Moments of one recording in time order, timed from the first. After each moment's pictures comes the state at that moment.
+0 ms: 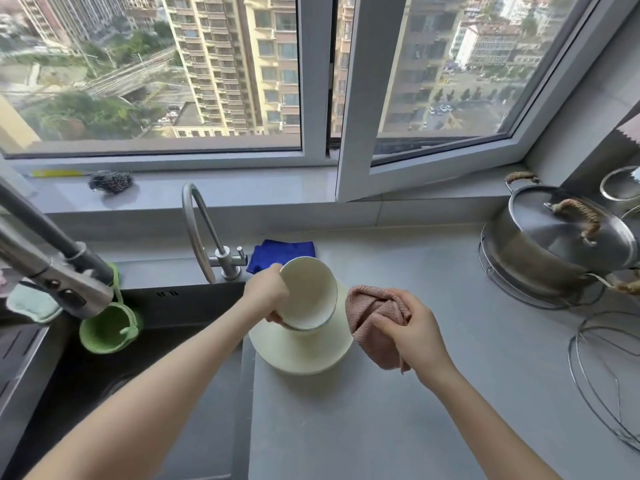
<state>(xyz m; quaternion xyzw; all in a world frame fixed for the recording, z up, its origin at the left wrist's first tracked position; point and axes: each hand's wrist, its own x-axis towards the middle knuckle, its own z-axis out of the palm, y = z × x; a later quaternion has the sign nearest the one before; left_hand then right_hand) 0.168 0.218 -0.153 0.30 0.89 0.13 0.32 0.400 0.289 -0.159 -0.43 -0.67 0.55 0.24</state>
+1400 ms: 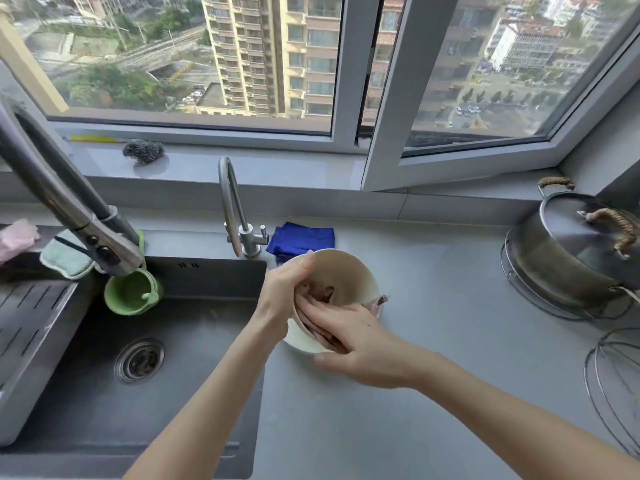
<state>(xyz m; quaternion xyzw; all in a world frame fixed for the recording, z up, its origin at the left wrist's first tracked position) 0.211 0.163 -0.142 0.11 0.59 0.67 0.43 0.348 0.229 -0.101 -0.04 -0.93 0.35 -0.09</state>
